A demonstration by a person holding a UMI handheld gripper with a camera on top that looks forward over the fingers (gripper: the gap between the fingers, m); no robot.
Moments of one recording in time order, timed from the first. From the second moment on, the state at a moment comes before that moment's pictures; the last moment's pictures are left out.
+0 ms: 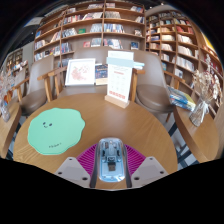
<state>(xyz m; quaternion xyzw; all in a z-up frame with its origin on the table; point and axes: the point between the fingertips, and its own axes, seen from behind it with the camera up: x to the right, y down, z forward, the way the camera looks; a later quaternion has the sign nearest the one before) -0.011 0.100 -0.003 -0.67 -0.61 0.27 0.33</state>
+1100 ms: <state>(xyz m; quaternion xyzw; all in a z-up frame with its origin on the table) -0.116 -0.089 0.000 -0.65 -0.62 0.31 0.33</state>
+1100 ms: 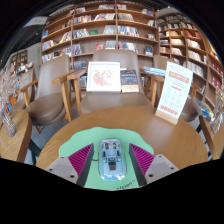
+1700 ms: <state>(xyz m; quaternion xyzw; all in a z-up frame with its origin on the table) 0.165 -0.036 0.149 -0.62 -0.58 0.34 0.39</state>
